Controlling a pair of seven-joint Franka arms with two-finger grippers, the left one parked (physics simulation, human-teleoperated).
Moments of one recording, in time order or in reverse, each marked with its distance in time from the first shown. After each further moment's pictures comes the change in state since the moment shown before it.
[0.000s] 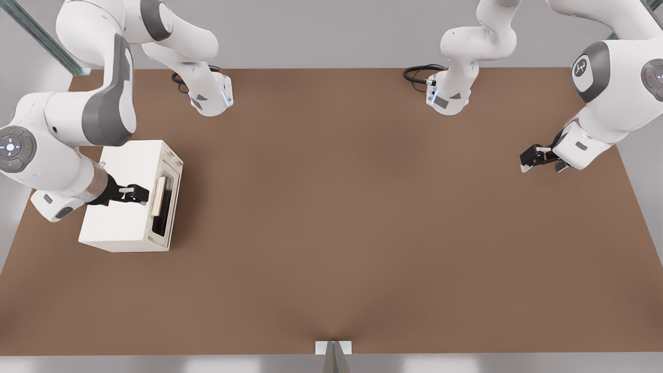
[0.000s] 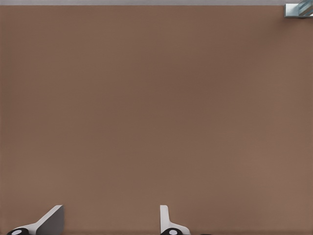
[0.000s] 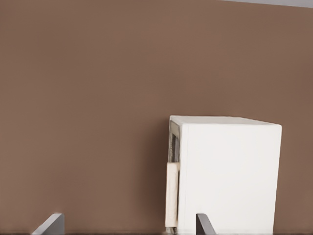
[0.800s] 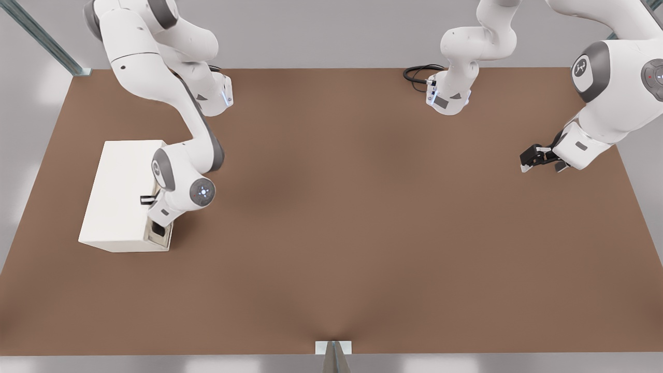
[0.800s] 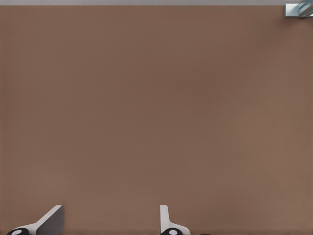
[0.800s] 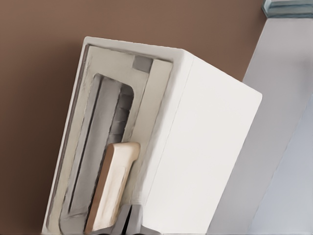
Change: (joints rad) arm 0.004 -0.062 0.172 -0.790 -0.699 0.271 0.310
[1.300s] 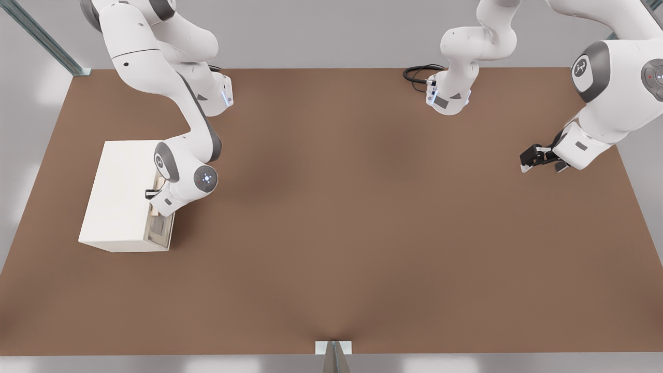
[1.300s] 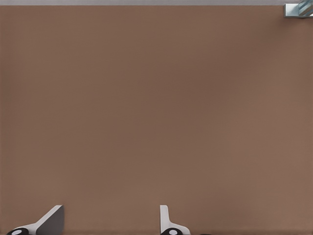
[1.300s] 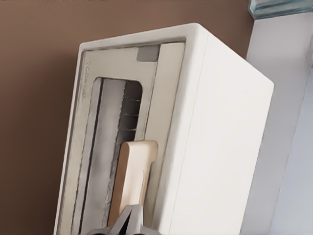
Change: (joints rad) arm -0.020 -0.055 0.004 -0.152 -0.057 0.168 0.192
